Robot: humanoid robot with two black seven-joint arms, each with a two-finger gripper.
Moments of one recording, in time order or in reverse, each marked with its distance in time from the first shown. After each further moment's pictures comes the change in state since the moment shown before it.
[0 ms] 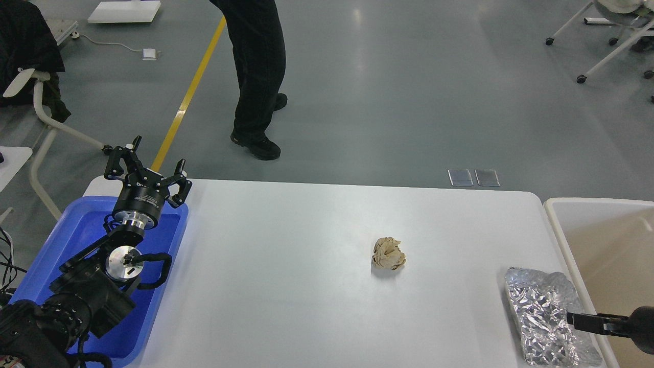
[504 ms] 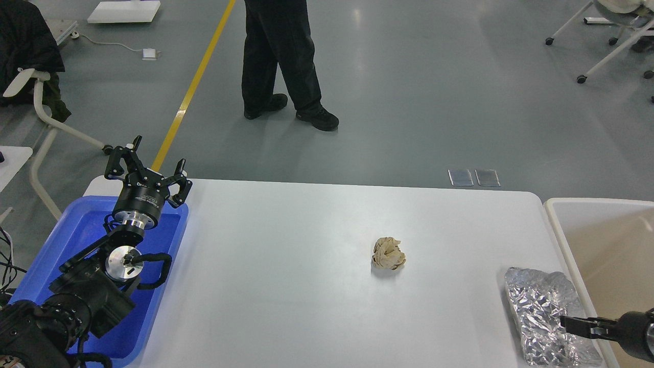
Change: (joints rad) left arm 0.000 0.000 0.000 0.000 0.000 0.000 0.000; right arm -0.044 0.088 0.002 -0.104 0.019 -0.045 -0.001
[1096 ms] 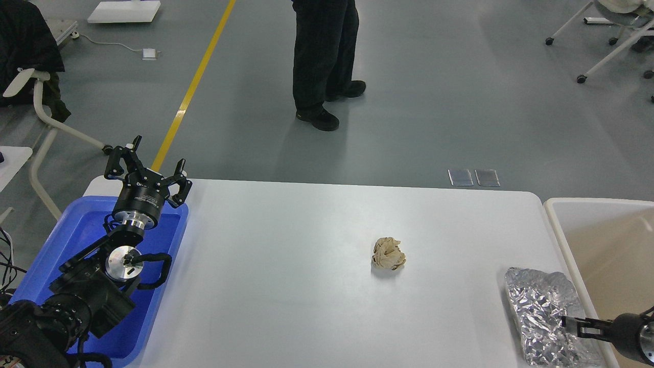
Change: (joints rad) left arm 0.000 0.000 0.000 0.000 0.000 0.000 0.000; right arm -0.020 0.049 -0.002 -0.063 0.032 -0.006 0.002
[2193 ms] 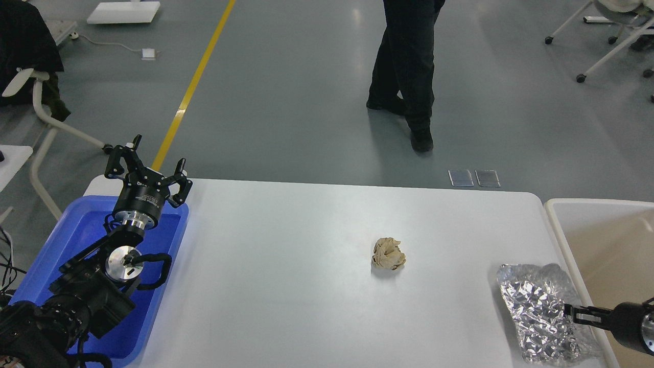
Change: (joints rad) left arm 0.000 0.000 0.000 0.000 0.000 0.000 0.000; right arm 0.058 -0.110 0.025 0.162 0.048 0.005 0.049
